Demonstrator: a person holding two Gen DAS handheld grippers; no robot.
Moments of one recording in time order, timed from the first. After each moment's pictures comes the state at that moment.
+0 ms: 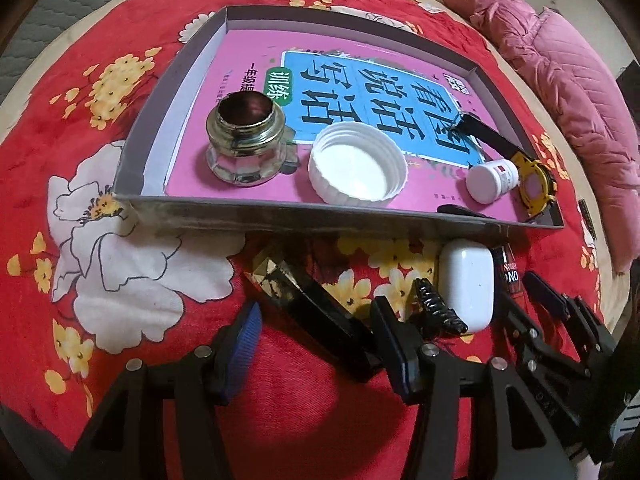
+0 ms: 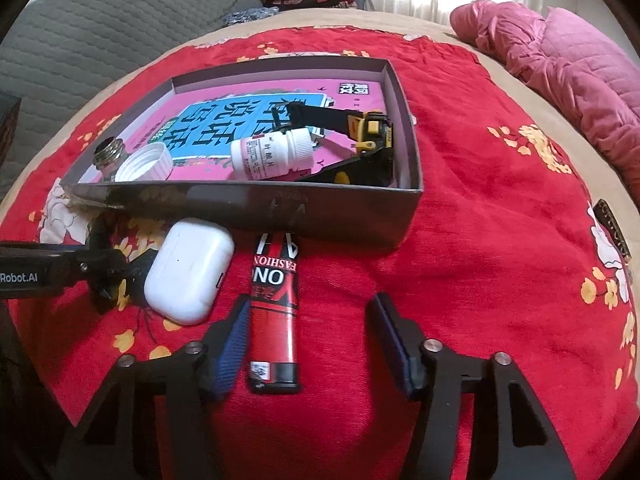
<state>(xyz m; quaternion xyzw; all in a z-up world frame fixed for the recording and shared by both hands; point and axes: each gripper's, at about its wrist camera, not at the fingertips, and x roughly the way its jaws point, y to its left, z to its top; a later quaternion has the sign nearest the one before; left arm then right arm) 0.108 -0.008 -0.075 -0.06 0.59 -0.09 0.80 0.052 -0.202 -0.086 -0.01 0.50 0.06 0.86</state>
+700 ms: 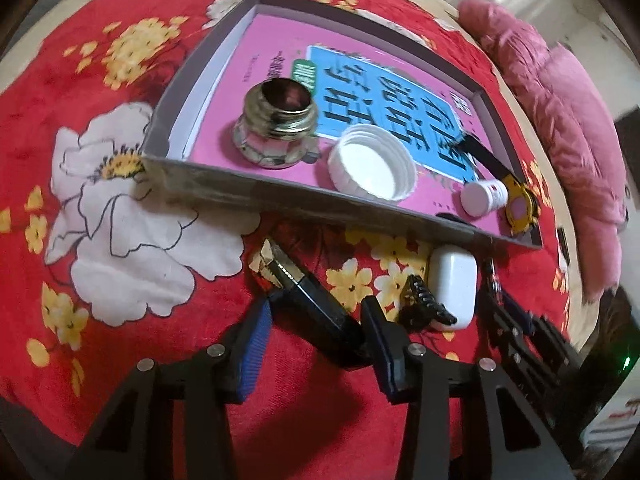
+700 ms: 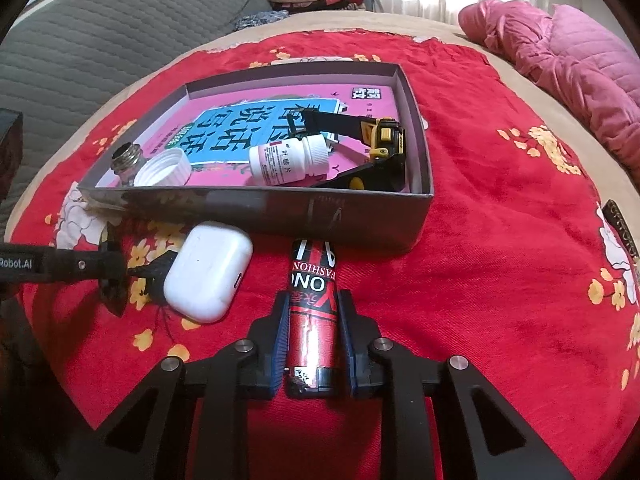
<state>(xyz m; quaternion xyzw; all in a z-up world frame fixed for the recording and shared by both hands) 0.092 0.030 -0.074 -0.15 0.61 -0.09 0.78 0.050 -0.199 -0.081 0.00 0.50 0.08 0.86</state>
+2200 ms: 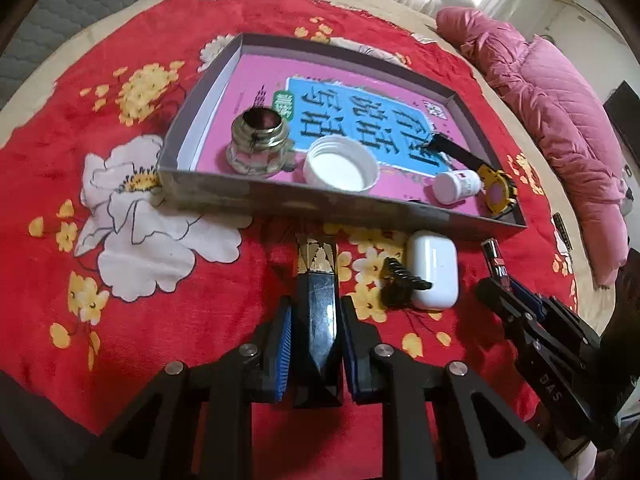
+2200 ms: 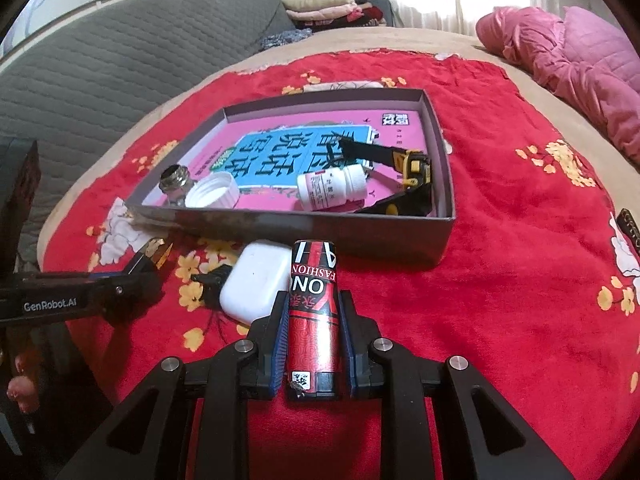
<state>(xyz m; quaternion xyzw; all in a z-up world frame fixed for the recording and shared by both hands) 0.049 0.016 -0.043 -0.09 0.55 -0.09 0.82 0.037 -0.196 -0.055 0.04 0.47 0.14 0.87</state>
